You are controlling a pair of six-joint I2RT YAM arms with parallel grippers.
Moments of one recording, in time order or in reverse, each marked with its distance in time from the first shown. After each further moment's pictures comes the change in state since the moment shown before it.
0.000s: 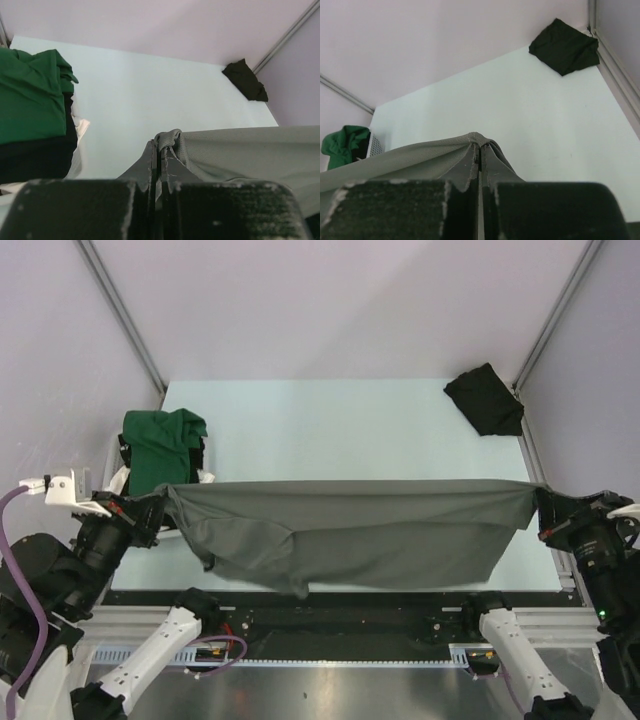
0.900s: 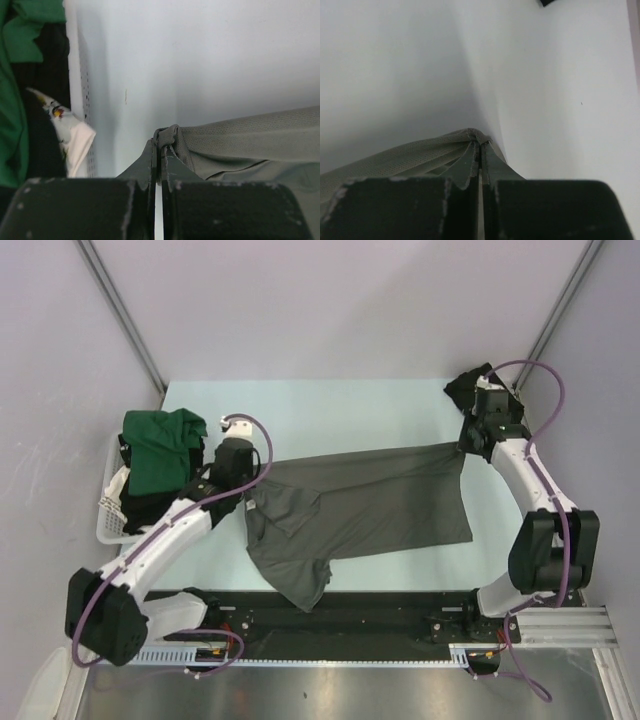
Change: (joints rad) left arm 0.002 0.586 -0.657 0.677 -0.267 0.163; right arm -0.119 0.892 -0.449 0.635 -0.005 -0.251
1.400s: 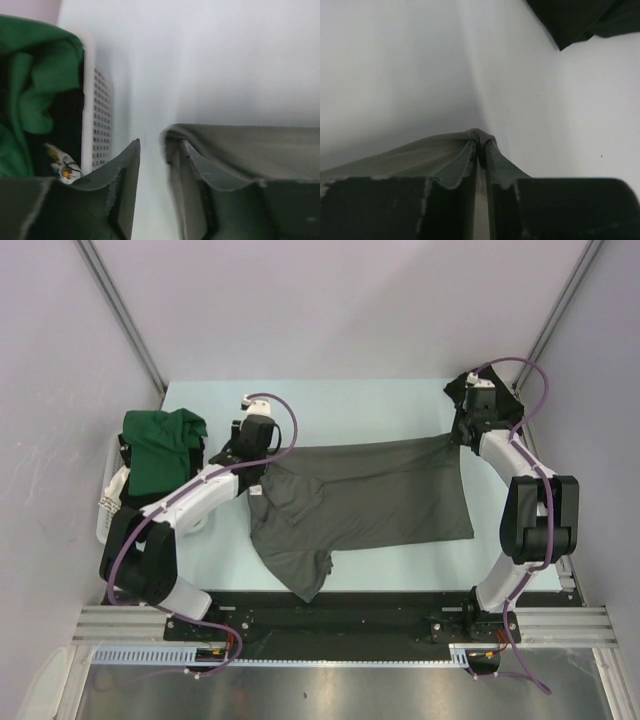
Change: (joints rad) left arm 0.005 0.359 0.160 0.189 -0.150 0.123; right arm 0.000 0.219 0.016 0.268 -0.007 -0.024
